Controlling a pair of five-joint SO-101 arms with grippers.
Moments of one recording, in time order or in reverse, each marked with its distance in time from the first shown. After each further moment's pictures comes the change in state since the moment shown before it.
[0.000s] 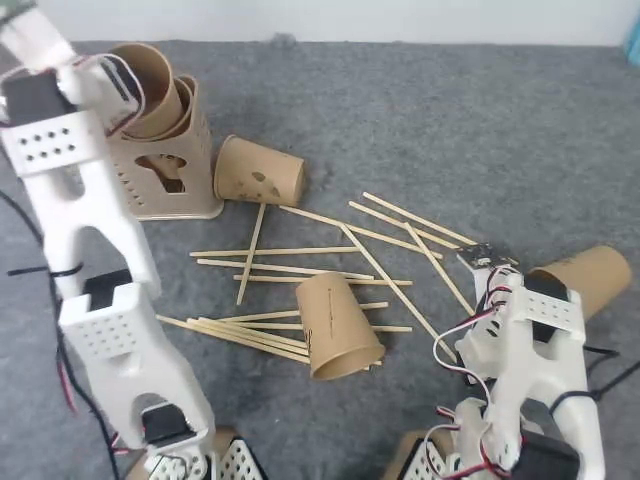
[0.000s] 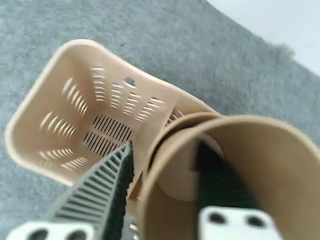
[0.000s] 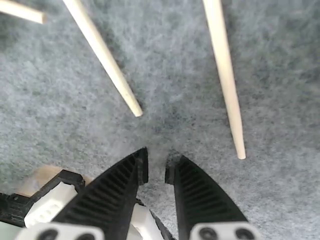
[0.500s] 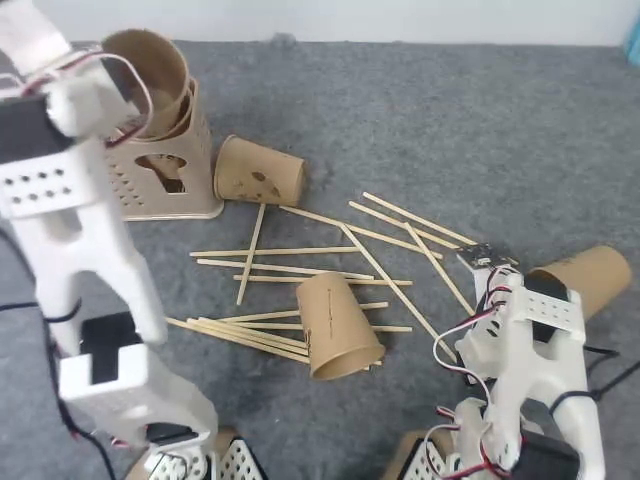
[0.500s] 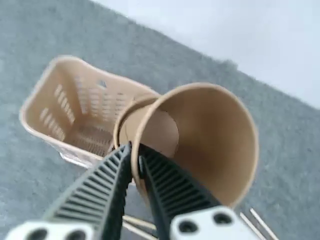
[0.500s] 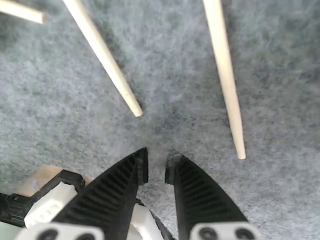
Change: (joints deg) left arm 4.2 -22.0 12.8 0.2 -0.4; right arm 0.0 0.0 0.0 0.0 0.0
